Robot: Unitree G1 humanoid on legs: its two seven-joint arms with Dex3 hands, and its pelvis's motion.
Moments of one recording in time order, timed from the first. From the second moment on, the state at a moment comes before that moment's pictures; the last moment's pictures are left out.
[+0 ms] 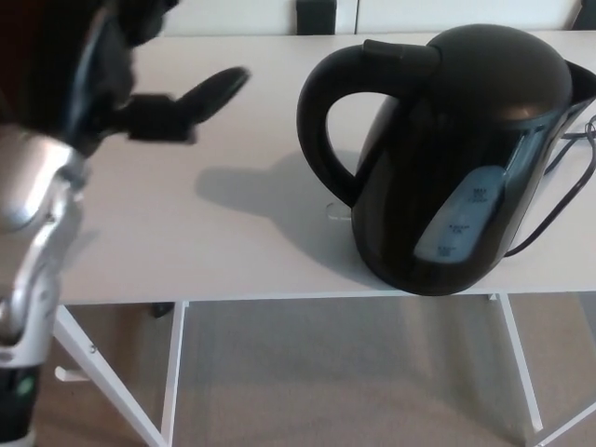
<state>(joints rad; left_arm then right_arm) -0.51 0.38 -0.05 -0.13 -0.27 0.14 -0.15 -0.13 -0.56 -0.05 1.33 -0.16 -0.44 0.18</state>
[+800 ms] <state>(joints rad) -0.72 0.21 -0.22 0.09 -0.09 0.42 -0.06 -0.13 -0.56 -0.01 1.33 -0.18 -0.46 0.16</state>
